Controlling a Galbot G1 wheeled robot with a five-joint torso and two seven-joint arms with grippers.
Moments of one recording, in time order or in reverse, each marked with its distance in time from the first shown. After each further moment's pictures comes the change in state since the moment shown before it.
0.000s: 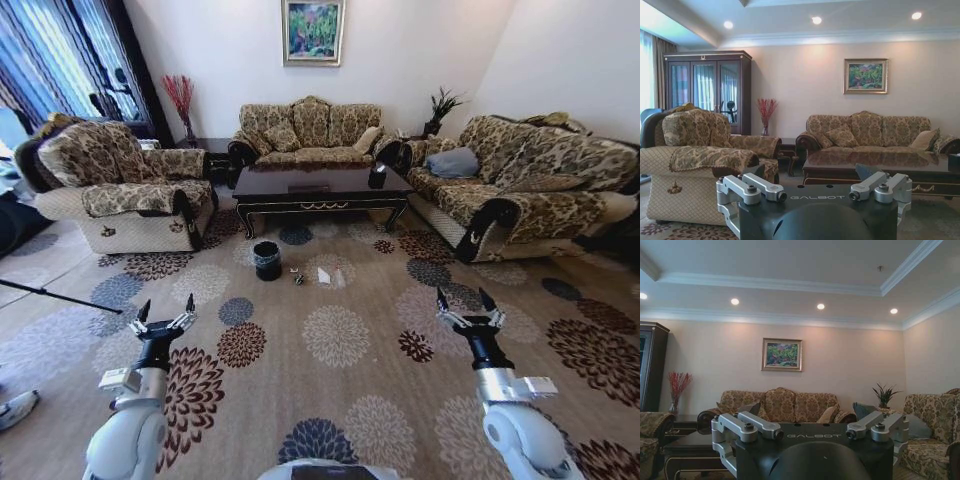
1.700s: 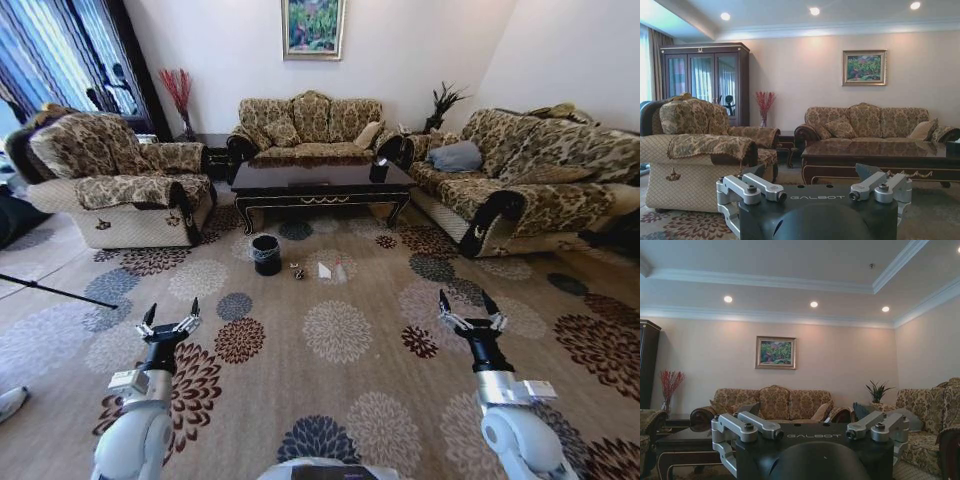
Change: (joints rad) left arm 0.003 -0.015 0.018 0.024 0.029 -0.017 0.010; right arm 0.001 0.034 0.006 -0.006 -0.012 0.011 0.001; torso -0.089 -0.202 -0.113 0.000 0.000
